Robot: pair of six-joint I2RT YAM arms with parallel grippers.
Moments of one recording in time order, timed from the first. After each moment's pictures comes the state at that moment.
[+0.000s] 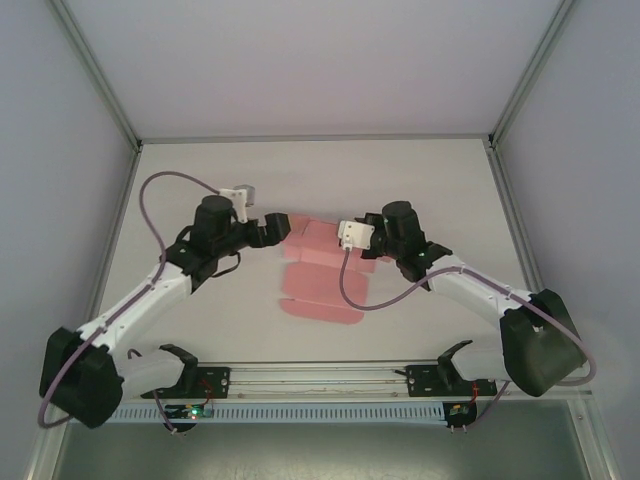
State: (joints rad) left arm -0.38 1.13 0.77 -0.15 0.31 -0.52; right arm 0.50 1.31 0.71 0.04 -0.18 -0.99
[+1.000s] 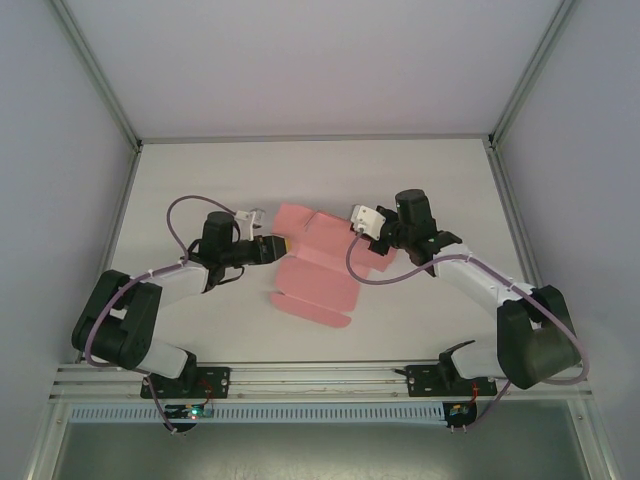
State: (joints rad) left arm -0.28 1.47 0.56 0.35 0.76 -0.58; right arm 0.37 1.35 0.78 -0.08 -0.42 -0.78
